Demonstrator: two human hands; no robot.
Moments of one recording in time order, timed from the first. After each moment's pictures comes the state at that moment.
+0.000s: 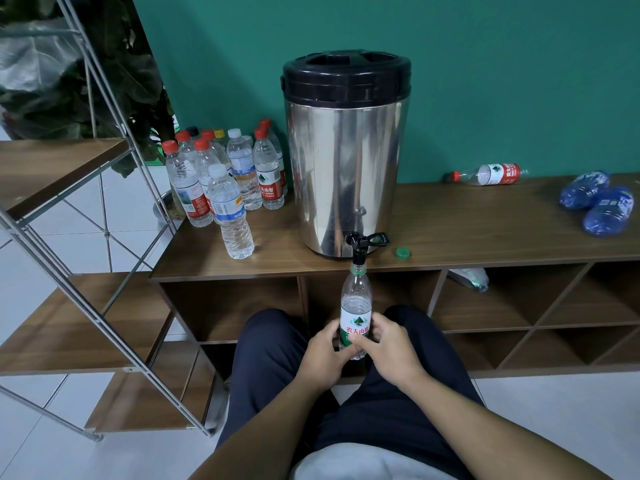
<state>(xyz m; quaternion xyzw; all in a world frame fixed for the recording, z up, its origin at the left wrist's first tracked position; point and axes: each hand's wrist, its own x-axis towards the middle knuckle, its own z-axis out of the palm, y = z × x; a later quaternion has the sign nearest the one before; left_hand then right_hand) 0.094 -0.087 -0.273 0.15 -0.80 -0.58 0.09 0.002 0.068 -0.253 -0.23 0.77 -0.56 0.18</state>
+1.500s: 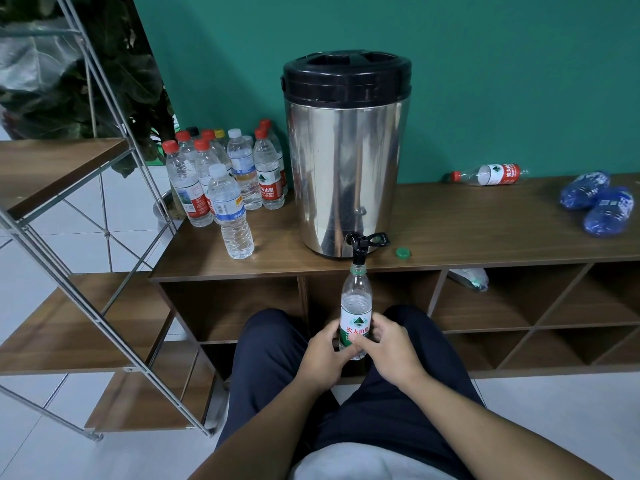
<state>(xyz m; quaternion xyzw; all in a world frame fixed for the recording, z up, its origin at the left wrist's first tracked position) 0.095 -0.086 -0.271 0.15 -0.80 -0.57 0.09 0.001 0.067 -0.255 -0.23 0.77 -0.56 0.18</state>
